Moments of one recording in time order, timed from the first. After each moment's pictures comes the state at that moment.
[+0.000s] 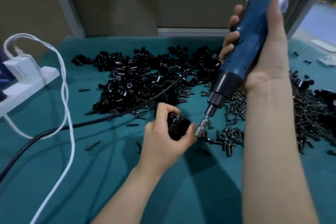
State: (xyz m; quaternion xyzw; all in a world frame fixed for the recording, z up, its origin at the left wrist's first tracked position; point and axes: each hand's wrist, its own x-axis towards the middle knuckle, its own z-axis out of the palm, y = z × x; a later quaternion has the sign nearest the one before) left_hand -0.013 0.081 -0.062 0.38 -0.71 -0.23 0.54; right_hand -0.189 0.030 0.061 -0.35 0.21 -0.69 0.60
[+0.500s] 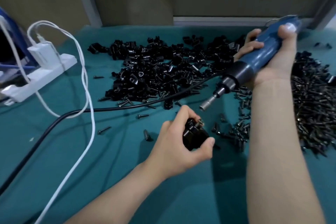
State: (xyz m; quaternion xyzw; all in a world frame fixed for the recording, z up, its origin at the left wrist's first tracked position) left_hand -0.007 0.104 -0.069 0.41 -0.74 -0.34 0.41; right_hand -0.206 0.002 0.019 -0.12 0.13 -0.71 0.68
